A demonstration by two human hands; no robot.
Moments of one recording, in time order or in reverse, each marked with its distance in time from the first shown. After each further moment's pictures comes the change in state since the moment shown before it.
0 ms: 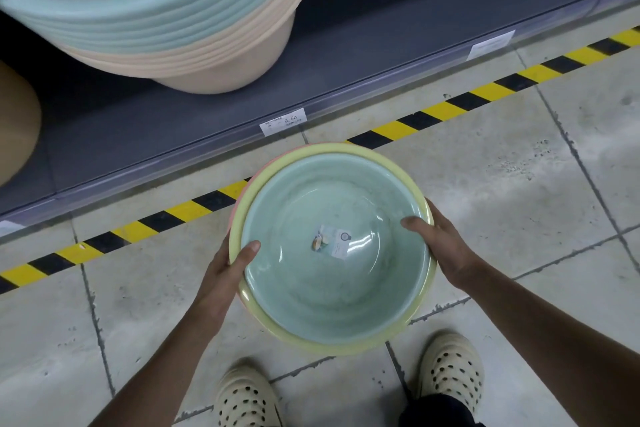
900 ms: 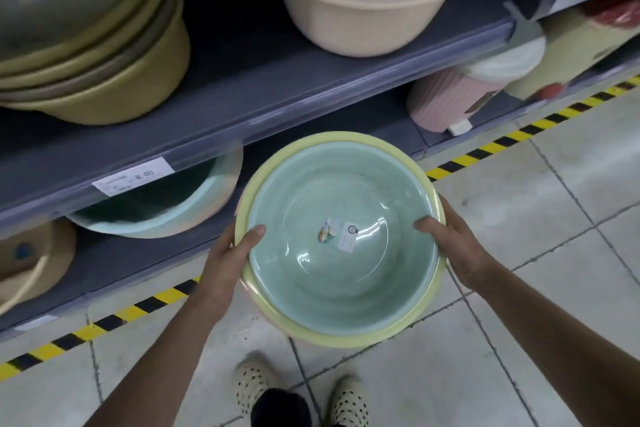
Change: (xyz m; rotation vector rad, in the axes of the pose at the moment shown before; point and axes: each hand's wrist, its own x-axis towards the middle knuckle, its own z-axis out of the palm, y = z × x) left_hand -0.142 0.373 0.184 -0.116 -0.066 0.133; right_hand -0.161 -0.365 -0.215 -0.026 0.049 -0.197
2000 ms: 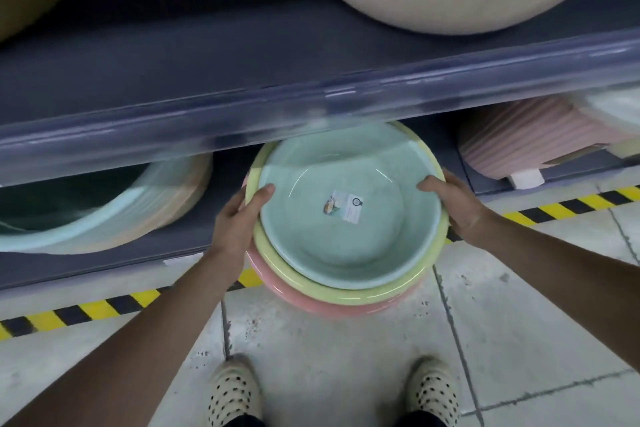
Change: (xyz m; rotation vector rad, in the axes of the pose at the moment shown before) left_hand 0.256 -0.057 0.079 -0.167 0.359 -0.067; right_hand 0.336 0.061 -0.059 -0.109 -0.047 0.150
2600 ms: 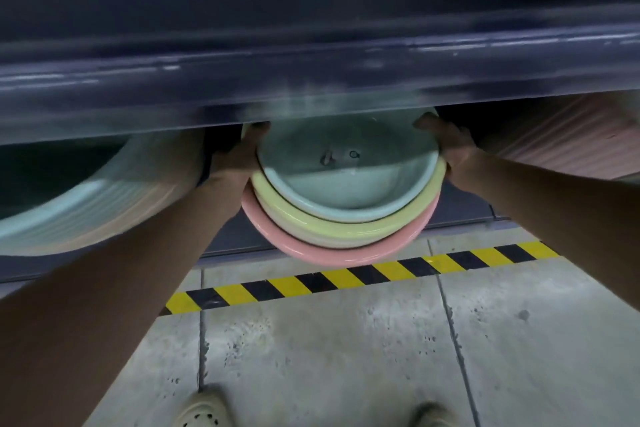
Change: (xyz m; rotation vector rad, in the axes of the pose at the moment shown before) left_hand 0.134 0.026 0.031 0.012 0.052 0.050; right_hand 0.109 -0.054 0.032 -0.041 0.193 -0.058
